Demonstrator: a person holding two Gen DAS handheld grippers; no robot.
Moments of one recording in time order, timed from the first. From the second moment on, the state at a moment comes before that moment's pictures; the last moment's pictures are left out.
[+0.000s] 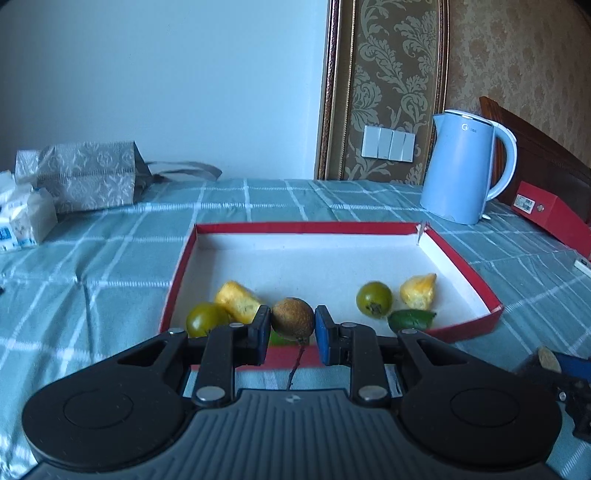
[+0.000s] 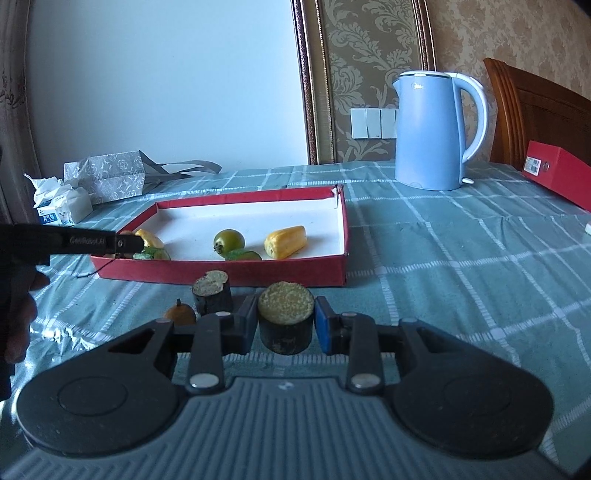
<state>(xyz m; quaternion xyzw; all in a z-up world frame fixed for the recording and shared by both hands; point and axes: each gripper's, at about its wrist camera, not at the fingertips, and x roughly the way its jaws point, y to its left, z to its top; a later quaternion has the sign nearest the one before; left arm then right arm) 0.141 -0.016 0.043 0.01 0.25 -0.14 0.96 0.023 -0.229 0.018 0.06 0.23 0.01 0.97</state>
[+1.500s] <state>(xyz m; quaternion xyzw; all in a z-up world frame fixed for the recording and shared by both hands) 0.226 -0.049 0.016 0.06 0.28 -0.08 0.95 0.040 -0.227 0.012 0.06 0.25 0.03 0.97</state>
